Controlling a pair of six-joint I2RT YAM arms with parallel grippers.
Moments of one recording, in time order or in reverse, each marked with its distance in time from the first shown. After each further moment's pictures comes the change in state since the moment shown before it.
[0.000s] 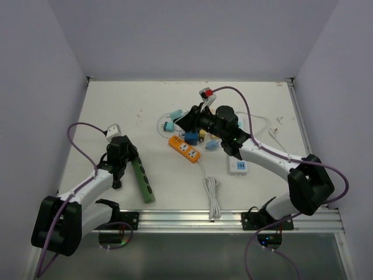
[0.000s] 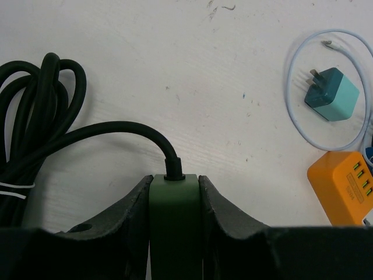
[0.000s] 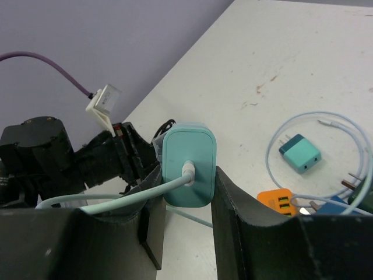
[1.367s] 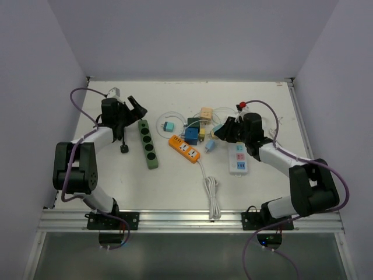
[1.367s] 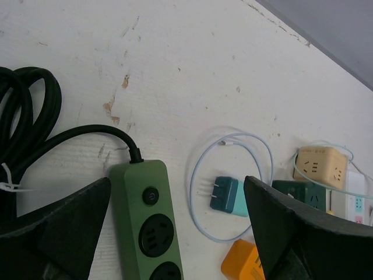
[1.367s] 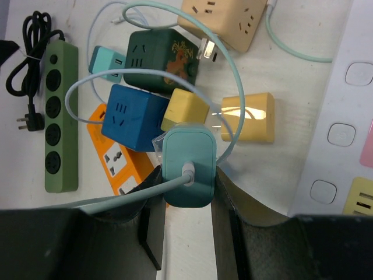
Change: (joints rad) left arm 0.230 0.589 0.521 0.182 0.502 0.029; right arm -0.393 -0.082 -0.263 -0.262 -0.006 -0.008
